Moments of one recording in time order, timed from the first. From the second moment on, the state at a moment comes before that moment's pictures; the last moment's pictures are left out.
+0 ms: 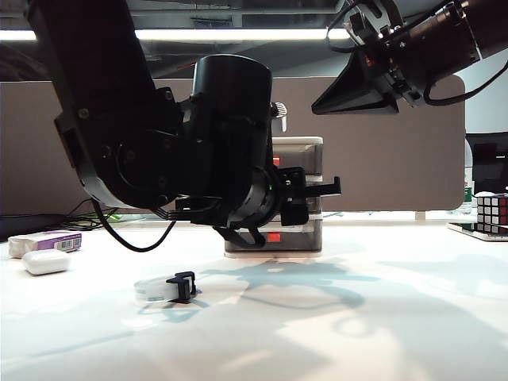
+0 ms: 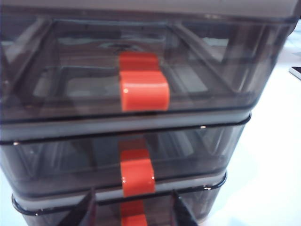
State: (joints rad) left arm -0.87 2.09 0.90 1.07 -0.63 -0.15; right arm 0.31 1.39 0.82 0.23 -0.56 -0.01
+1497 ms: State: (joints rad) left arm -0.87 2.12 0.97 1.06 -0.69 -0.18; right arm 0.31 1.47 0.82 0.27 -0.56 -0.03
